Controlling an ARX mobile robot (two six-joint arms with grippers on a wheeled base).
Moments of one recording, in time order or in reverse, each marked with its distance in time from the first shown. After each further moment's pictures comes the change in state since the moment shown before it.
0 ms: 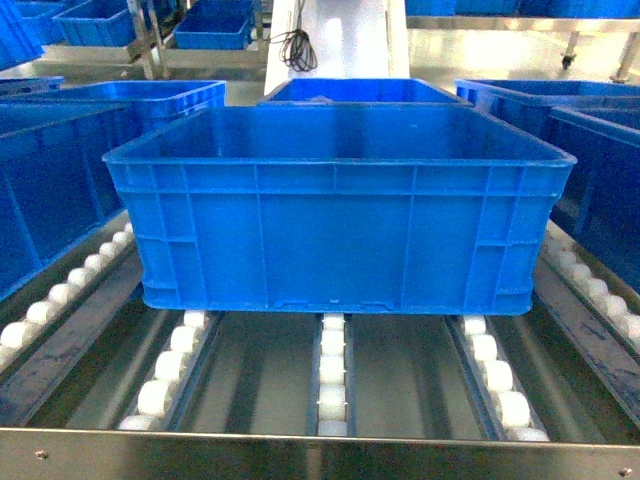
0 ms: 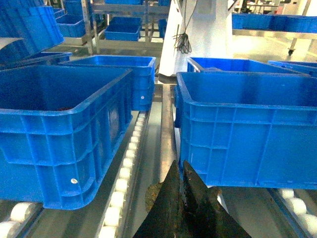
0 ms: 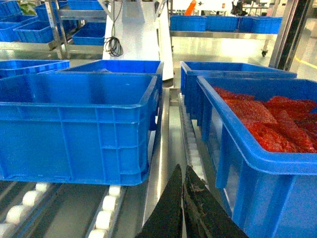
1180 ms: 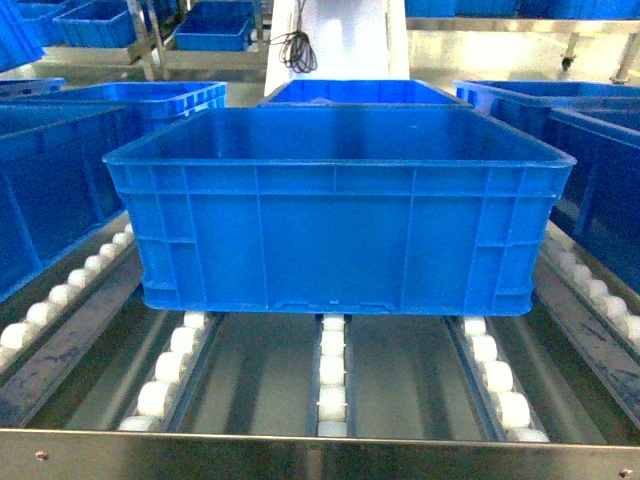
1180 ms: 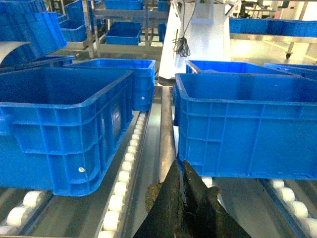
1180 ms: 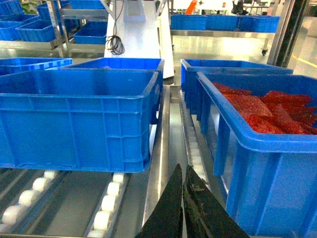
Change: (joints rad) left arm 0.000 -0.526 0.000 -0.526 0.000 0.004; right arm 0.000 -0.458 0.000 -0.466 0.000 0.000
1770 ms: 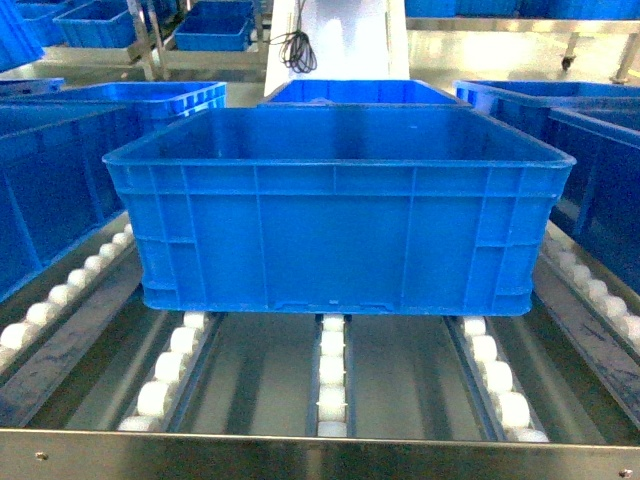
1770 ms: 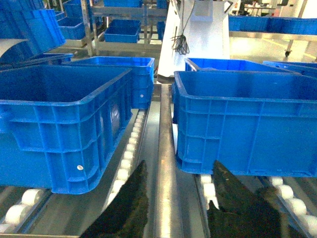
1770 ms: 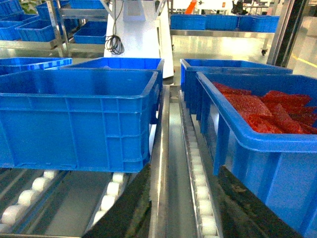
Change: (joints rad) left arm 0.000 0.000 0.000 -0.006 0.000 0.000; right arm 0.000 0.000 0.000 0.000 0.000 0.000
